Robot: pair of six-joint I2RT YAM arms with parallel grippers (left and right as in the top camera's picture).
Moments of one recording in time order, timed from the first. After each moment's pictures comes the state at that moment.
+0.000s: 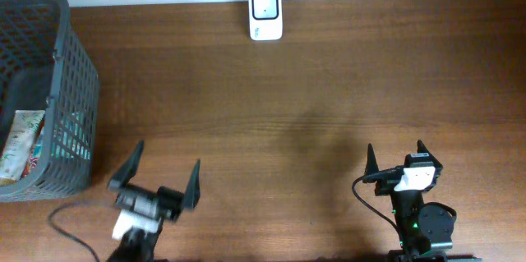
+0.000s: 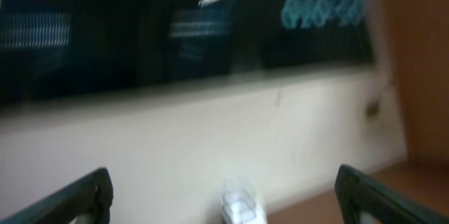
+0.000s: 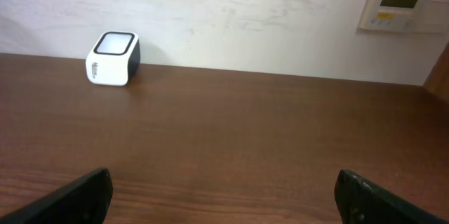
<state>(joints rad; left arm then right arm) 0.01 0.01 0.01 0.52 0.39 -0.02 0.02 0.01 0.01 -0.08 0.01 -0.06</state>
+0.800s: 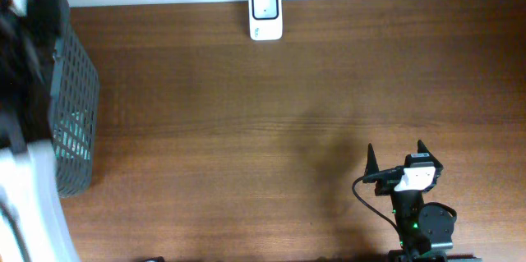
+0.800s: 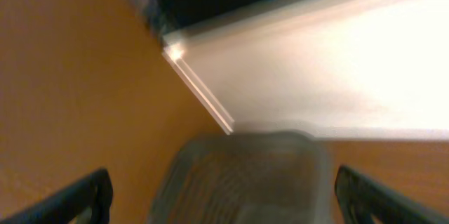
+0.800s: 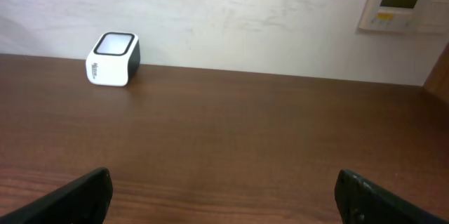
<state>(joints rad) 0.22 1.46 1.94 -0.70 -0.34 0.43 0.02 0.01 0.01 -0.08 0.01 -0.06</state>
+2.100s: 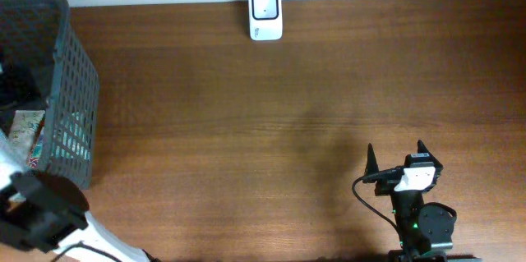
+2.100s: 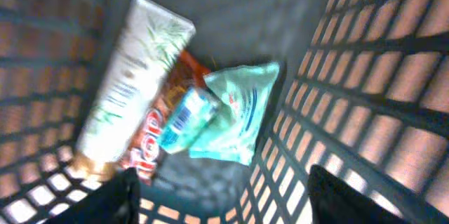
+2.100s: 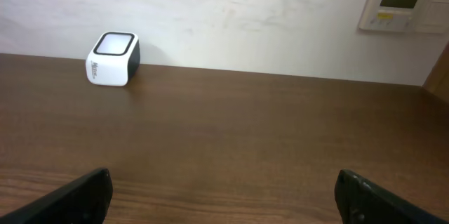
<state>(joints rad) 0.62 2.03 2.20 -1.47 0.03 0.20 0.02 0.01 0.01 -0.08 0.01 -0.06</state>
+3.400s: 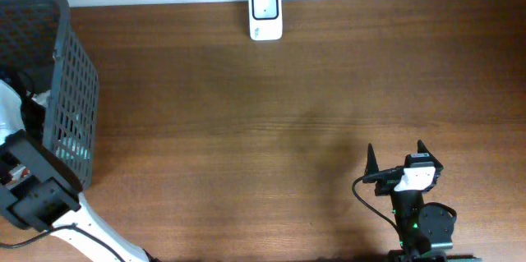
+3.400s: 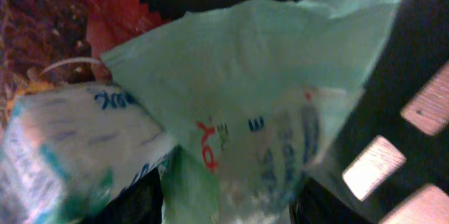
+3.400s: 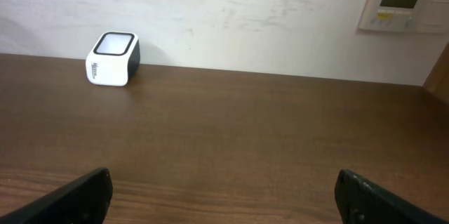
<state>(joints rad) 0.63 2.20 1.83 -1.25 0.00 0.19 0.02 0.01 0.01 -0.08 0.01 -0.06</state>
